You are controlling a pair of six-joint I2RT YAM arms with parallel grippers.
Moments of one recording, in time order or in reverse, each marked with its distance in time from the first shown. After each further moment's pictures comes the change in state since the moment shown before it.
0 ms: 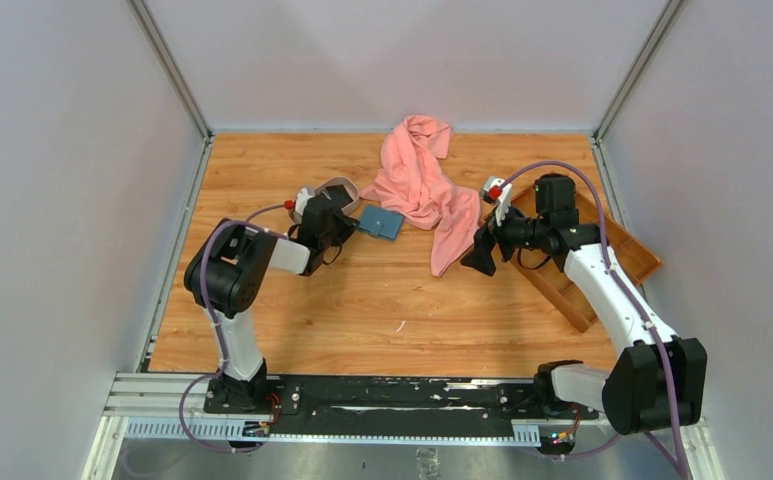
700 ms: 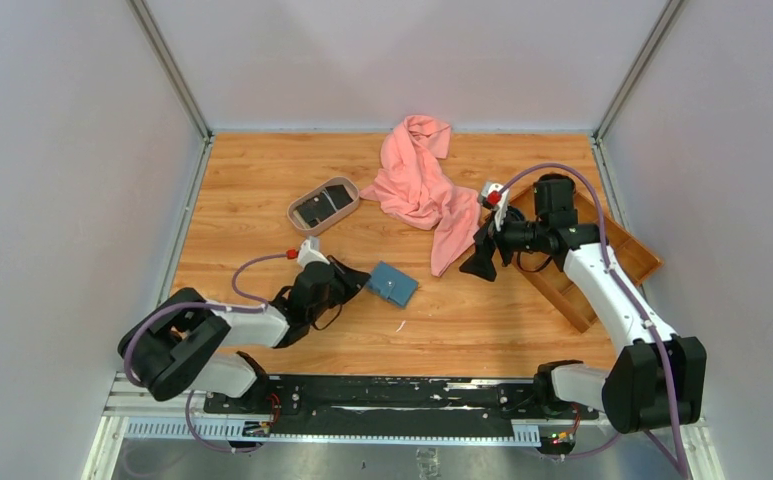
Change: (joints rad) left arm -0.290 -0.496 -0.491 0.060 -0.086 -0.073; right arm 0.001 0.004 0.000 -0.044 -0.065 -0.057
